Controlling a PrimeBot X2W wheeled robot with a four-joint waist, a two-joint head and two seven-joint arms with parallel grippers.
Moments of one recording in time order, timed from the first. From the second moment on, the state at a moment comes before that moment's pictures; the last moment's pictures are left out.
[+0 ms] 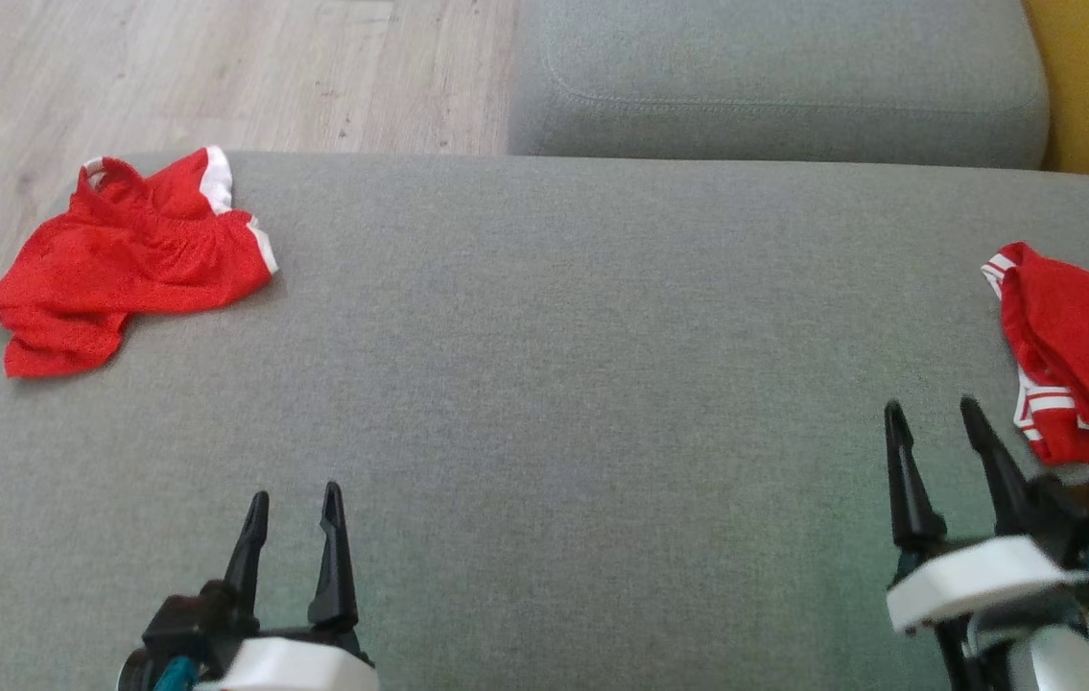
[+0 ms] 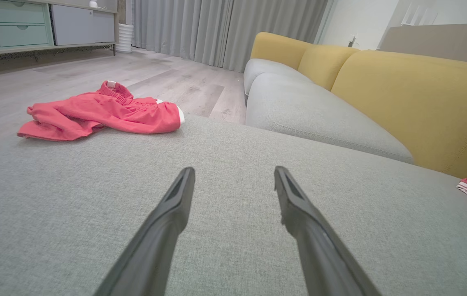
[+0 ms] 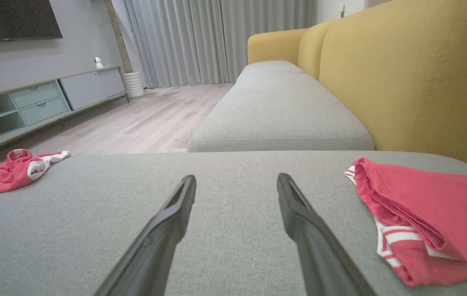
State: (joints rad) left arm 0.03 0.16 -0.33 0.22 -0.47 0.11 -0.24; right arm 0.02 -0.05 -0.03 0.16 0.13 0.13 -0.10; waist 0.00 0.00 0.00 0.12
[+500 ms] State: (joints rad) left arm 0.07 0.17 -0.35 0.20 -0.48 0.11 -0.23; right arm 0.12 -0.04 0.00 0.11 0.17 0.13 -0.08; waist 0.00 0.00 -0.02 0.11
